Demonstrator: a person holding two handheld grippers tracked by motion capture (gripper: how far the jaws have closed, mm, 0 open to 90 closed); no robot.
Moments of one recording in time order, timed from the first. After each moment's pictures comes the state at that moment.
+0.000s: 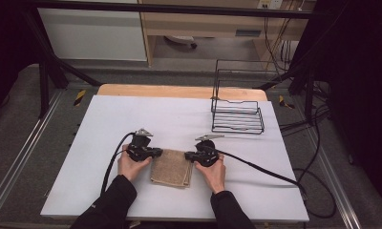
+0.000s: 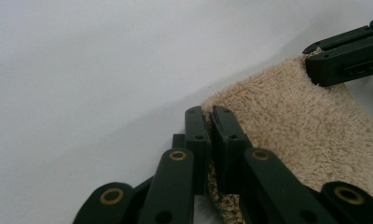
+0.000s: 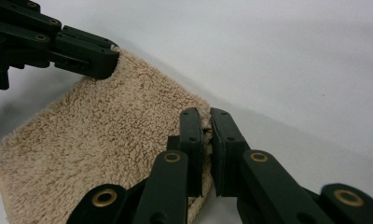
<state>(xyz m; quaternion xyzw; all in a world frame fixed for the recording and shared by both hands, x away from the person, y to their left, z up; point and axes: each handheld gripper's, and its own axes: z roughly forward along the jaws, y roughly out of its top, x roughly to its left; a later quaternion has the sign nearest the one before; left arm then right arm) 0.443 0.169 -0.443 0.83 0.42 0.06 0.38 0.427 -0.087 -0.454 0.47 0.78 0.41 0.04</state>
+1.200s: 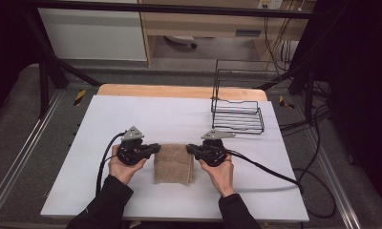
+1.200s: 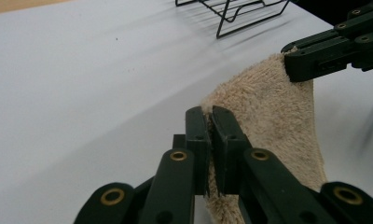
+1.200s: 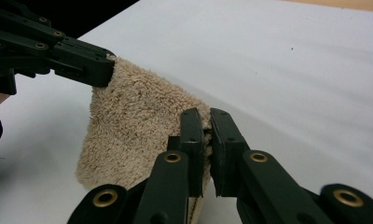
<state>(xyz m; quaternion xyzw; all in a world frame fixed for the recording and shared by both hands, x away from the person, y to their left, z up) 0.397 0.176 -0.388 0.80 0.38 0.11 0.46 0.400 -0.101 -0.399 0.39 0.77 0.48 0.10</state>
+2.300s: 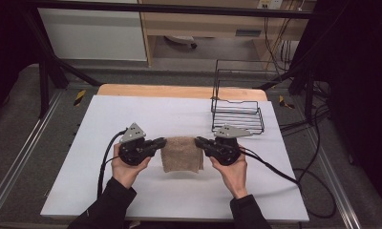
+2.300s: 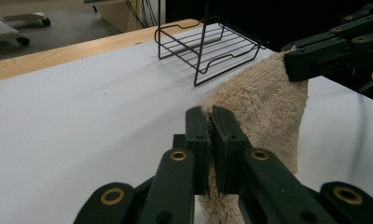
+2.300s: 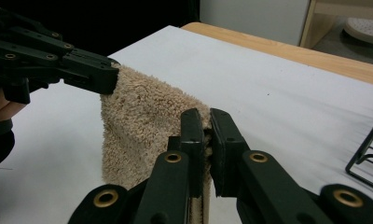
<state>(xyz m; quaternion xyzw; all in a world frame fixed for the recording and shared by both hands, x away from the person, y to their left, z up) 0.379 0.160 -0.356 0.77 0.34 0.15 0.51 0.379 -0.127 -0.352 0.36 0.76 0.52 0.15</state>
